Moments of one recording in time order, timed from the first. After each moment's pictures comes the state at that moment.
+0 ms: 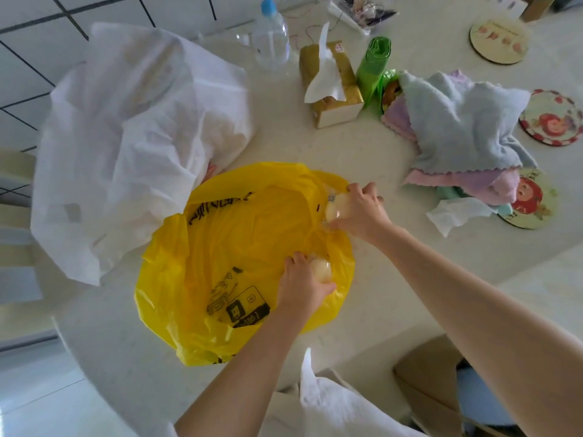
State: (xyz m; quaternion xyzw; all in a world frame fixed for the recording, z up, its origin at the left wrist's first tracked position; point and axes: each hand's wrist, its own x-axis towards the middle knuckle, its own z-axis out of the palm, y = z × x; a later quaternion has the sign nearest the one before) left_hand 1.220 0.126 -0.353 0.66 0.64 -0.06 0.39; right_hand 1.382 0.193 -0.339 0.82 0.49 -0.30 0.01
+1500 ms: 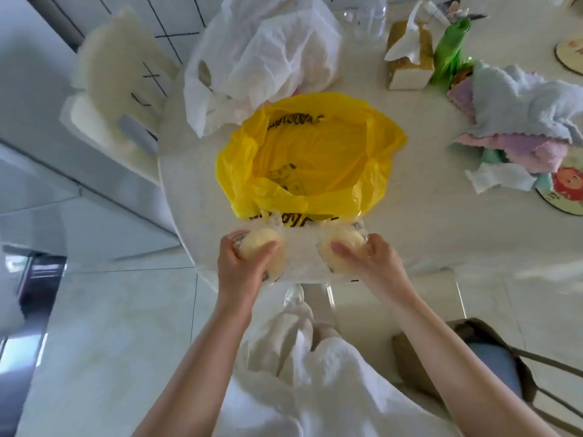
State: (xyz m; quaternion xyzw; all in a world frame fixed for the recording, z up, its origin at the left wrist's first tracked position) left_hand 1.081 -0.108 -0.259 0.26 0.74 0.42 0.46; right_hand 1.283 -0.091 -0.262 0.73 0.44 -0.48 -0.21
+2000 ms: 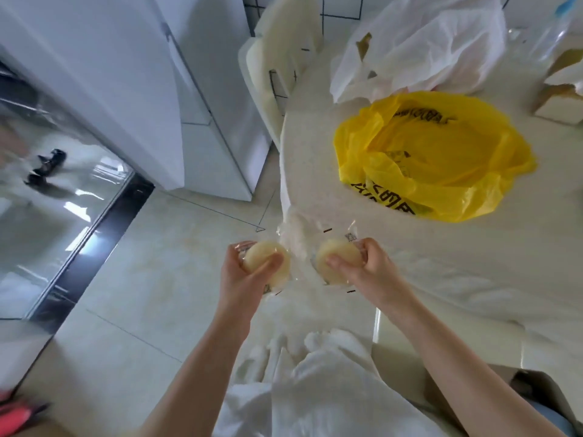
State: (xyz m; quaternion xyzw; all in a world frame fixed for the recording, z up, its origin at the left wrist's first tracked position) left_hand 0.993 -0.278 -0.235 0.10 0.74 0.52 0.40; right_hand 1.167 -0.178 -0.264 0.58 0.60 -0.54 -0.12
